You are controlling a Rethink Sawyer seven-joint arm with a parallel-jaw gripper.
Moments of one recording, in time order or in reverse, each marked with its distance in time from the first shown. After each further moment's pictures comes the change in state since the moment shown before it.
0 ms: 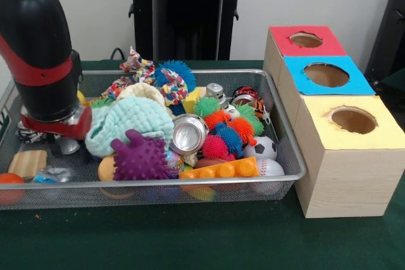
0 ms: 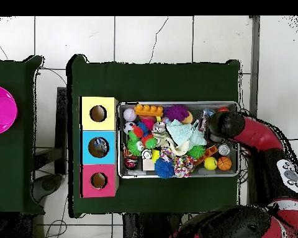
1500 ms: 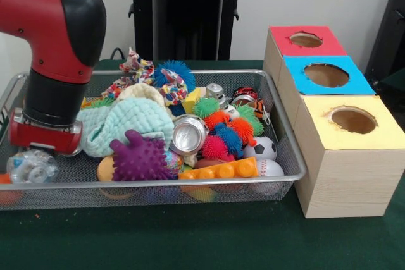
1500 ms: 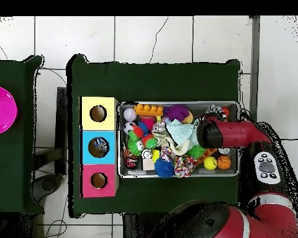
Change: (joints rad) arm 0.132 -0.027 -0.119 0.005 -0.381 -0.487 0.000
